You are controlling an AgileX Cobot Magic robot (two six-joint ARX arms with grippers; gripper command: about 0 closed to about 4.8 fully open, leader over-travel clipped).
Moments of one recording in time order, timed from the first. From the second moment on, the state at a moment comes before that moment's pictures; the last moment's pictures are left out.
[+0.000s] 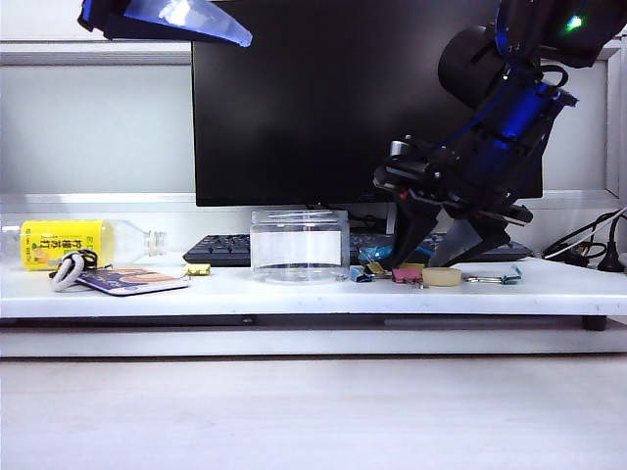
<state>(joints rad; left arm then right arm) -0.75 0.99 0.78 -0.16 0.33 -0.08 0.38 1.72 1.12 -0.26 -0.18 0.13</state>
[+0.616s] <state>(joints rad) -0.75 0.99 0.78 -0.16 0.33 -0.08 0.38 1.72 1.12 -0.29 -0.18 0.10</state>
